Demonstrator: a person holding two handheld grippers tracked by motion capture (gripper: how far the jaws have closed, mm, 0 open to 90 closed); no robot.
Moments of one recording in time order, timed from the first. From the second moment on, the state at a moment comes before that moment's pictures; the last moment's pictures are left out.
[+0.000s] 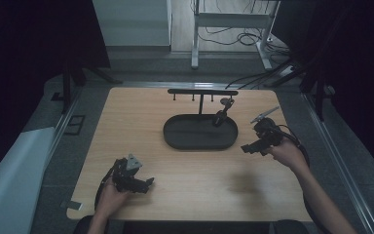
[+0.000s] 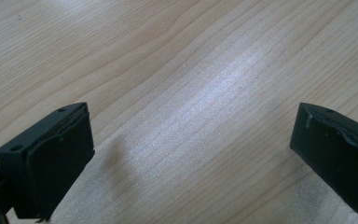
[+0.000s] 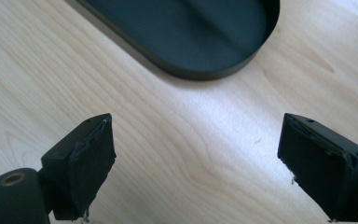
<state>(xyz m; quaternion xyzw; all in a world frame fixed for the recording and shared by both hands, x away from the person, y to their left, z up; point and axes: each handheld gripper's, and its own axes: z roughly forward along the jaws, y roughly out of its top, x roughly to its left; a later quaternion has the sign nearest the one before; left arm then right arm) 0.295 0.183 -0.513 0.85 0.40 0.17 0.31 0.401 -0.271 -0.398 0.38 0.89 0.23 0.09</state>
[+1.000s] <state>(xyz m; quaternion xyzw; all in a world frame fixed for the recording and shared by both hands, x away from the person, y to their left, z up) 0.295 0.182 -0.514 0.85 0.40 0.18 0.31 0.344 -0.303 -0.435 0.41 0.87 0.24 0.13</state>
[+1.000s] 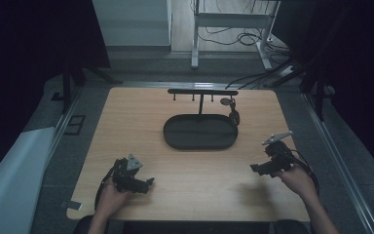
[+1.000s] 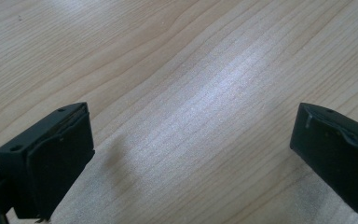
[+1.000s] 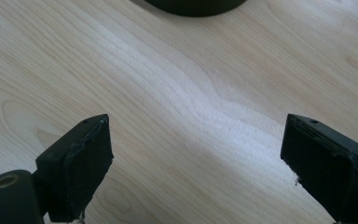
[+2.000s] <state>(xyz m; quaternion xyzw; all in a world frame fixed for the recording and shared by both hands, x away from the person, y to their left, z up) 0.295 0.181 -0.514 0.85 0.39 0.18 0.31 0.306 -0.290 -0.508 0.41 0.85 0.29 0.15</state>
